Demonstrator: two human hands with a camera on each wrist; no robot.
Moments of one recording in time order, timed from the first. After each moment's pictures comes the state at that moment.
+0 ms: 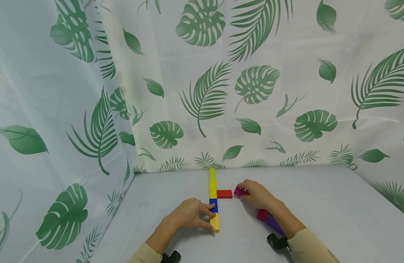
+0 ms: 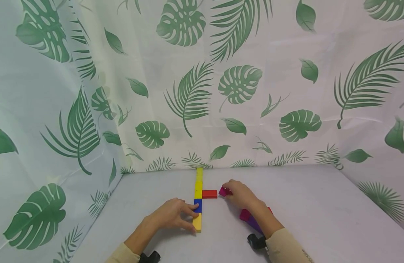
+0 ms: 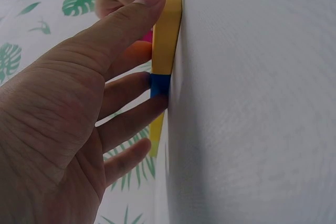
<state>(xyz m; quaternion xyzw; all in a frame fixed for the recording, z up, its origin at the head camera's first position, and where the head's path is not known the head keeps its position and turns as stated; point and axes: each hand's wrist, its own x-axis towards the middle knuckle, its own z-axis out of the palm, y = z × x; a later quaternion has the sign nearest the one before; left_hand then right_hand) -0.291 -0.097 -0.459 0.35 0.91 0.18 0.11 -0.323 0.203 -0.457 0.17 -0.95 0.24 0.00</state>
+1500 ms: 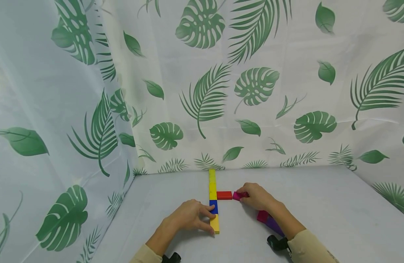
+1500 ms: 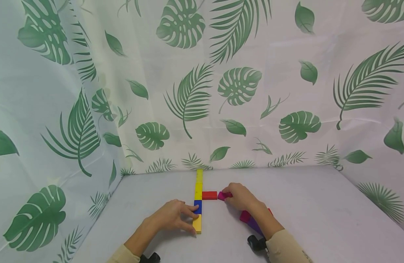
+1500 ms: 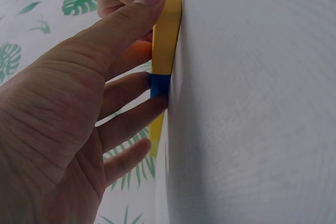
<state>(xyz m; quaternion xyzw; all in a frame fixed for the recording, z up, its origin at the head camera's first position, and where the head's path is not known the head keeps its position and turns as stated) -0.291 -0.099 -0.461 0.36 0.91 0.20 0.09 -0.321 0.204 -0.458 0.17 -0.95 0.25 -0.01</state>
